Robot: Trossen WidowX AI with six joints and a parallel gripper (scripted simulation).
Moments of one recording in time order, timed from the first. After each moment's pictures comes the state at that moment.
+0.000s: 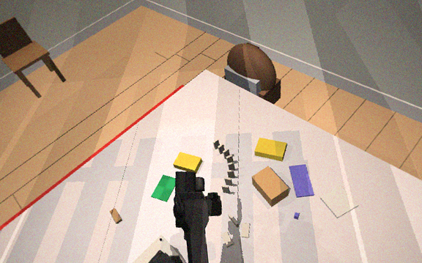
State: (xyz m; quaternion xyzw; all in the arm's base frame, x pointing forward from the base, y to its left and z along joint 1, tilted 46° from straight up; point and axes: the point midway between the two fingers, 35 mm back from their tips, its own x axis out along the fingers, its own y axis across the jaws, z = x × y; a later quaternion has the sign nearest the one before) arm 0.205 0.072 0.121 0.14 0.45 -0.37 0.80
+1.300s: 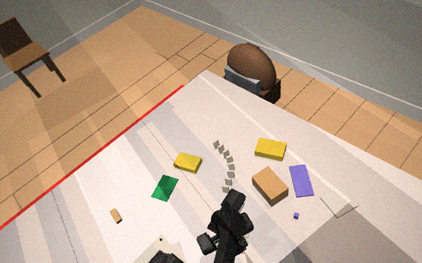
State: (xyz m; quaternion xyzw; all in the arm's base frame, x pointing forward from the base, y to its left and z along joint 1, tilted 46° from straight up) arm 0.209 -0.093 0.087 0.39 0.13 -0.71 0.57
